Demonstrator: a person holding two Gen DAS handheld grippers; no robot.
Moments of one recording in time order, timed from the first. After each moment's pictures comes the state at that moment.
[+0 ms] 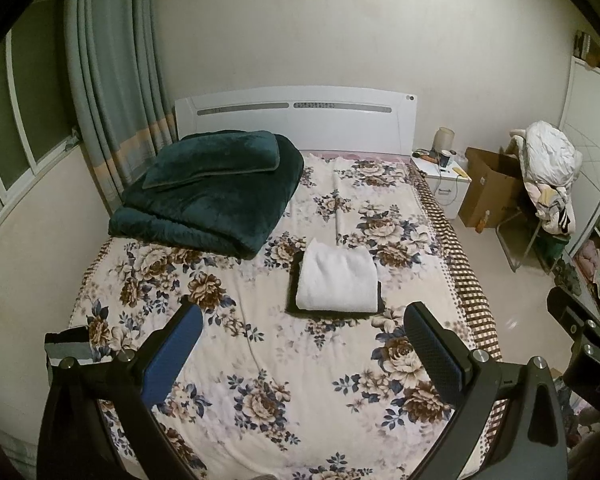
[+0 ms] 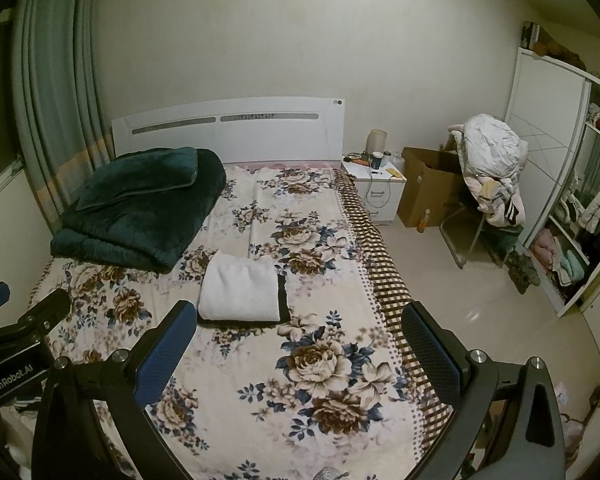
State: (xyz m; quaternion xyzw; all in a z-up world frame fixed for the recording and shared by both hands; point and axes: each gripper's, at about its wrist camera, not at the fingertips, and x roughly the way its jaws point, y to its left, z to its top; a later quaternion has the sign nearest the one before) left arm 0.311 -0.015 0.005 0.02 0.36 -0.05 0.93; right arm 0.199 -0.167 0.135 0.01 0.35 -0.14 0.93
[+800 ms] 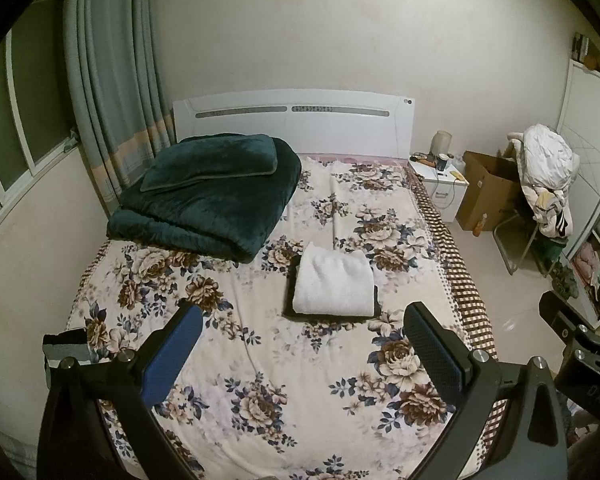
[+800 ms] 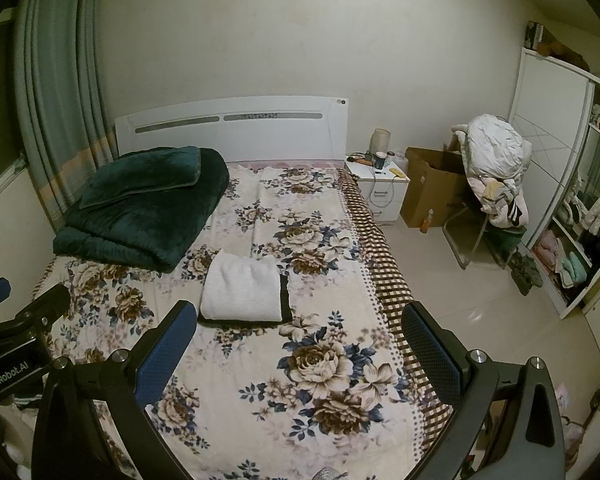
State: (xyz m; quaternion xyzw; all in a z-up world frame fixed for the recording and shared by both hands) left arm 0.309 -0.018 0.006 0.01 0.36 -0.05 0.93; right arm 0.195 -0.163 0.133 0.01 0.35 -0.14 0.93
